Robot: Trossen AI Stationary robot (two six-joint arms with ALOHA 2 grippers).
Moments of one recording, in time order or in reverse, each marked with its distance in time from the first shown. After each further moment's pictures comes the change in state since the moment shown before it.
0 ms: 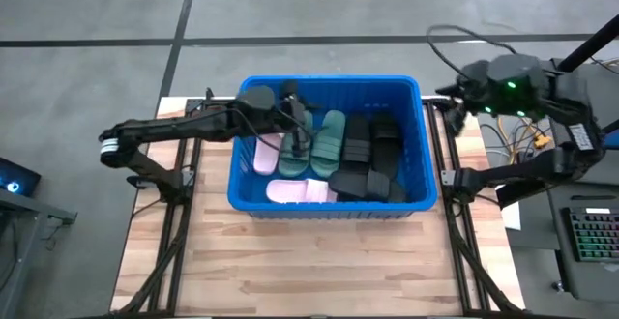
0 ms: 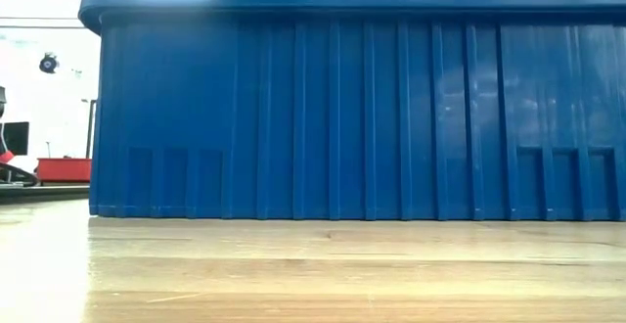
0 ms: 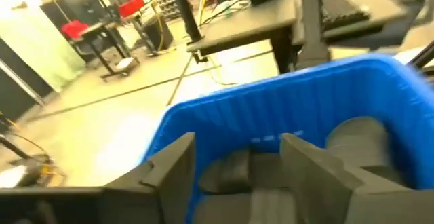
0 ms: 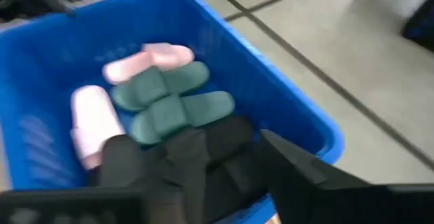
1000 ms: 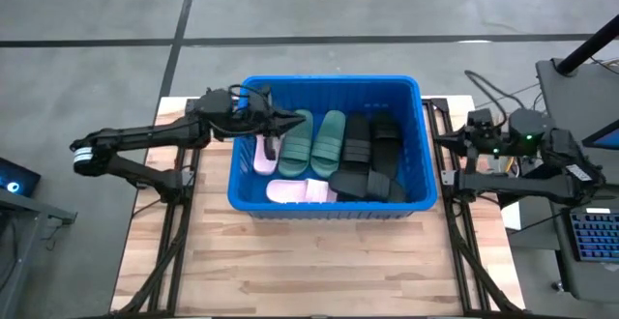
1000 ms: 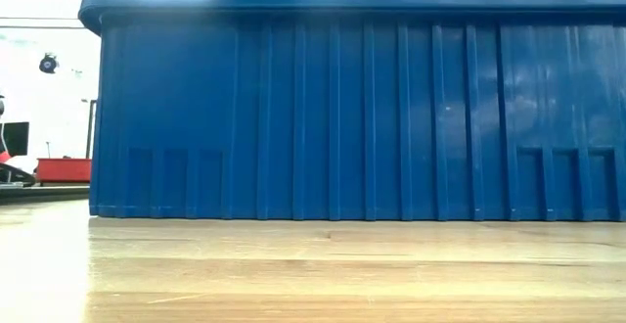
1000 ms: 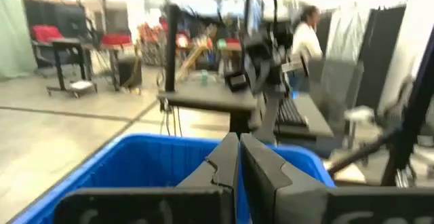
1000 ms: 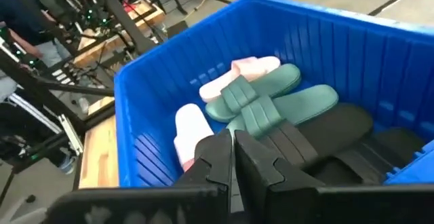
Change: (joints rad) left arm 0.057 -0.254 -0.328 0.343 0.186 -0.423; right arm 0.097 -0.665 -0.839 0.493 -0.222 0.286
